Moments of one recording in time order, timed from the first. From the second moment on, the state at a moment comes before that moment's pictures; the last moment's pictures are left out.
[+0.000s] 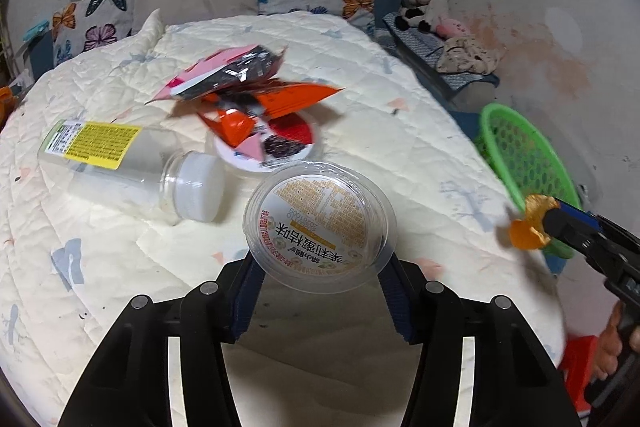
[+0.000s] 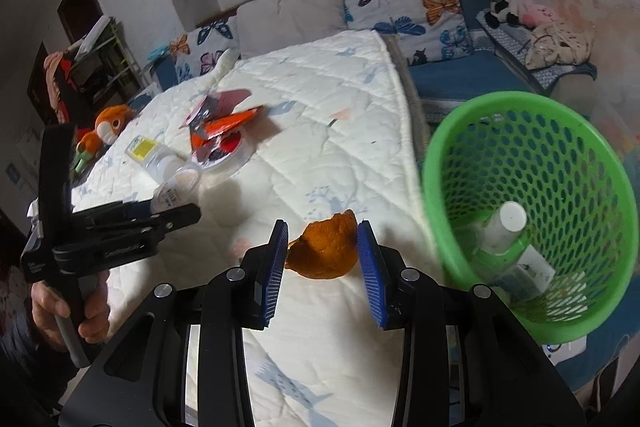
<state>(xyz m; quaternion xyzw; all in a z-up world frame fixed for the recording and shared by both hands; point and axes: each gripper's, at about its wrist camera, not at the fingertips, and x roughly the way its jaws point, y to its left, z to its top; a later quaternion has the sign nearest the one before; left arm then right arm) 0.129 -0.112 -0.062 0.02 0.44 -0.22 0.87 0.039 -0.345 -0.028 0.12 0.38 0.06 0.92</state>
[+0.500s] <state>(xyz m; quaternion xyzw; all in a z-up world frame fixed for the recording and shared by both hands) 0.117 -0.197 -0.016 0.05 0.41 -0.32 0.85 0.024 -0.446 -0.028 0.15 0.37 -0.05 0.92</state>
